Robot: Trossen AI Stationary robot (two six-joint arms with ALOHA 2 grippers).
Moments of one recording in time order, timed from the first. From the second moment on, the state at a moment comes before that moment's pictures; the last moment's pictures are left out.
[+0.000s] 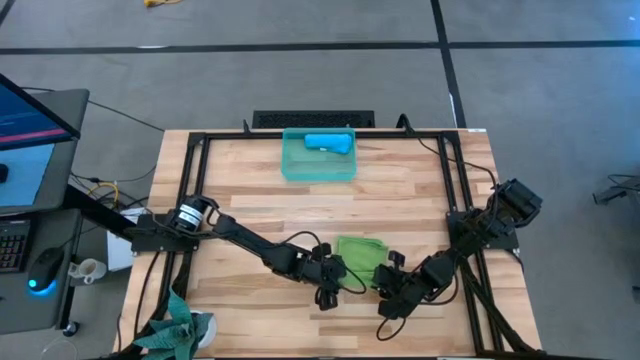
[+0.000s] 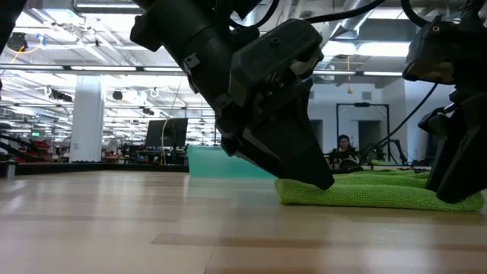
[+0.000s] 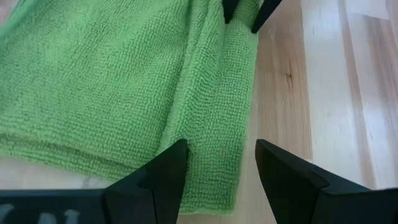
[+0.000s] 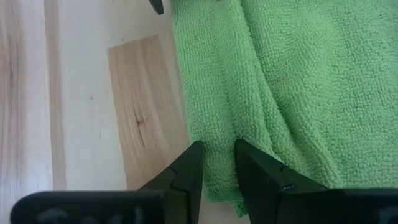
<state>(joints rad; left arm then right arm) -0.35 2.13 1.34 -0.11 -0.17 -0.46 0.74 1.72 0.76 -0.19 0.42 0.87</state>
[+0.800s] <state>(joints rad) -0.36 2.13 1.34 -0.11 -0.18 -0.48 0.73 1.72 0.76 -0.18 0.40 0.86</state>
